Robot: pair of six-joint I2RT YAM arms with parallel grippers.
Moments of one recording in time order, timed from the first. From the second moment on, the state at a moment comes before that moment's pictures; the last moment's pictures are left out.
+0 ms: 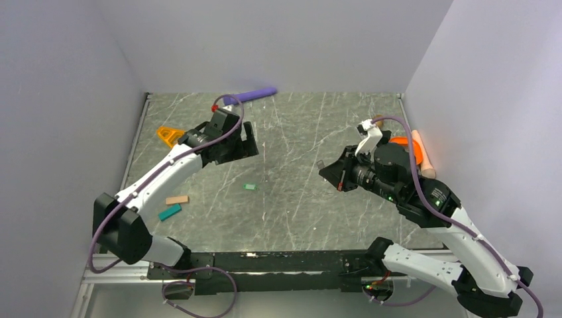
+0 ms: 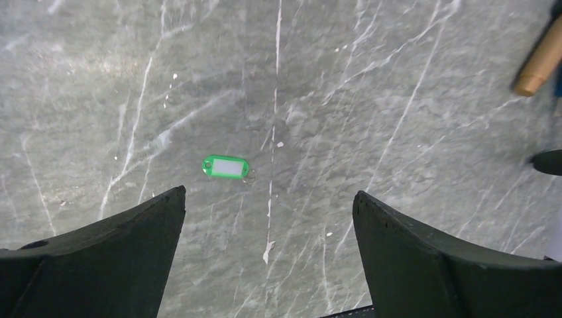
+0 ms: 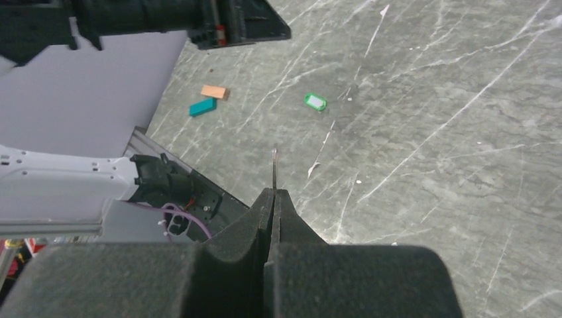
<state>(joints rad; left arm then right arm) -0.53 1.43 1.24 -0.68 -0.09 -0.69 0.83 0.81 1.23 -0.81 0.06 0.61</state>
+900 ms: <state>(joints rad) -0.53 0.81 1.04 -0.65 -0.22 -0.60 0.39 1.02 0.86 -0.55 -0.38 0.72</state>
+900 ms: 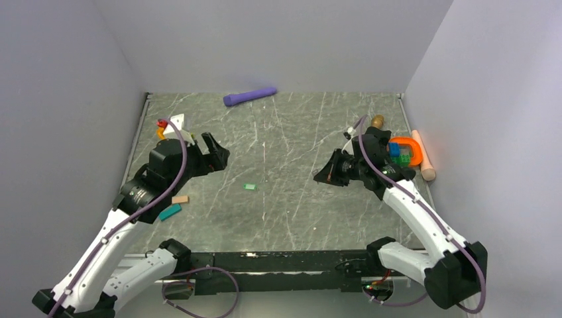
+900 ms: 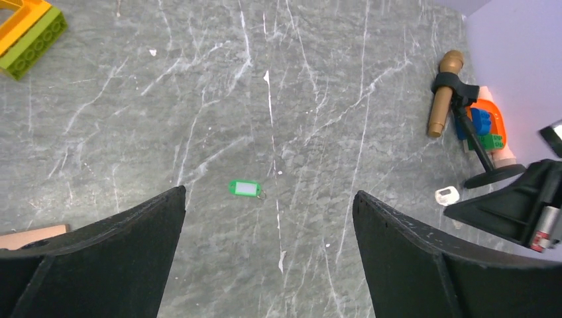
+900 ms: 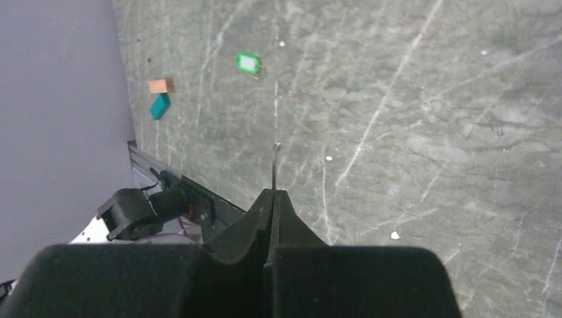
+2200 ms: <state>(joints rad) -0.53 0.67 1.02 -0.79 -0.36 -0.51 0.34 1.65 1.13 -0.50 -0.45 0.63</state>
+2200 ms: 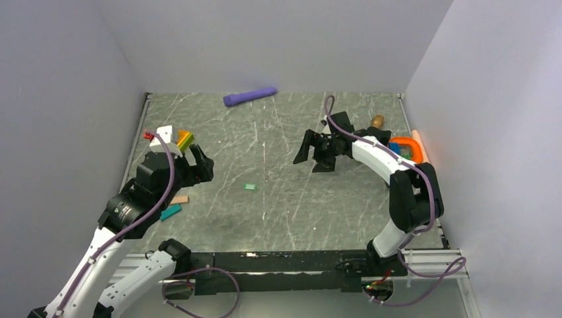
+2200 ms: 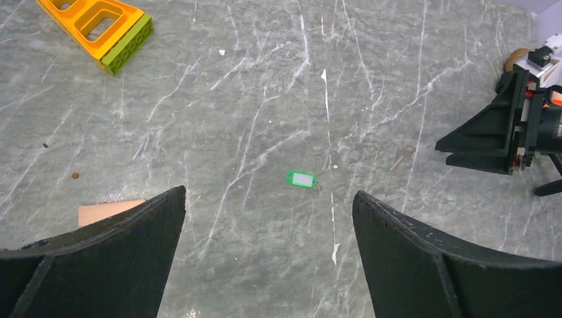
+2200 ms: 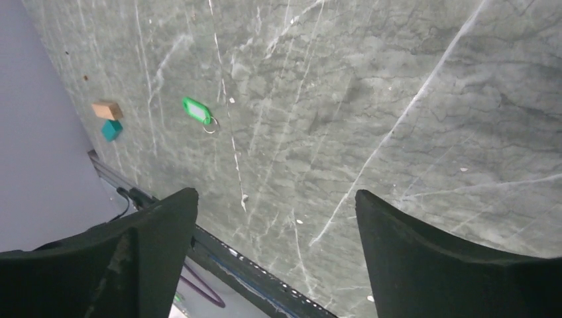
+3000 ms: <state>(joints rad) -0.53 0.72 1.03 -0.76 -0.35 -0.45 0.34 1.12 1.09 -0.61 -0.34 0.58</state>
